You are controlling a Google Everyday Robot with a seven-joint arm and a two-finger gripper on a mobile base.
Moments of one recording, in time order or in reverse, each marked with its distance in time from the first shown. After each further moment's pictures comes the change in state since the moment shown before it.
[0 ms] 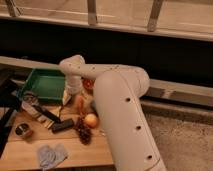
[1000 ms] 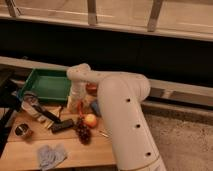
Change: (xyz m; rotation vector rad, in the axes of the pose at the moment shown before) arm 0.008 -0.009 0.048 -0.091 0.045 0.047
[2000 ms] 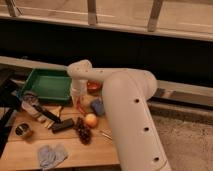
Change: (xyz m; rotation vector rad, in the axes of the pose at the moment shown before) arm -0.007 -0.004 -0.053 0.037 -0.116 0.040
